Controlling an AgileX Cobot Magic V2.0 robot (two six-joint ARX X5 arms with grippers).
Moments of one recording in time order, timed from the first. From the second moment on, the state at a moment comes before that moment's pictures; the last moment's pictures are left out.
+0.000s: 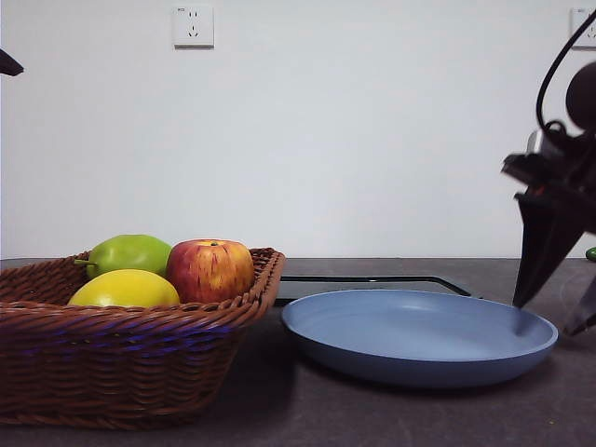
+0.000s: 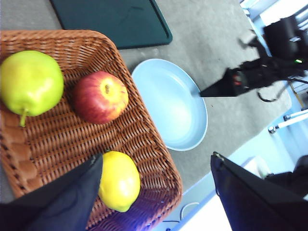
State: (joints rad) left arm -0.13 0.87 0.91 -0.82 0.68 -0.15; right arm 0.11 1.56 0.86 -0.60 -0.47 0.11
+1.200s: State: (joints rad) left arm -0.53 0.97 0.91 -0.96 0.24 -0.29; right arm 0.14 1.35 0.86 -0.58 -0.47 0.14
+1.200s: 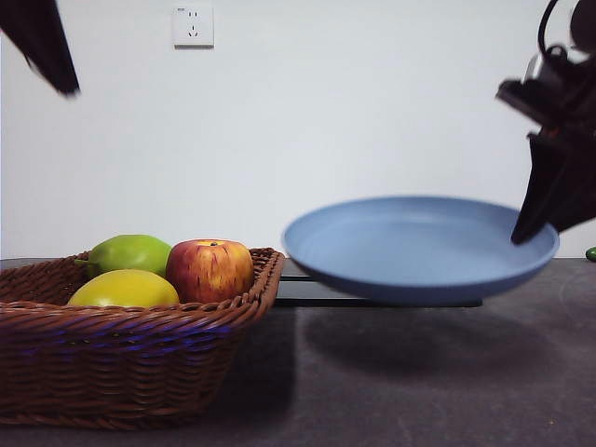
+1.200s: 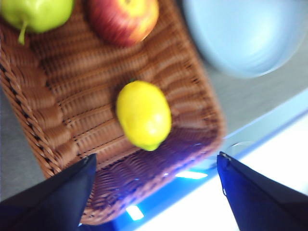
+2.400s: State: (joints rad) left arm -0.72 1.49 0.91 -0.70 0.03 -0.34; right arm 0.08 1.13 0.87 -0.66 -0.46 0.14
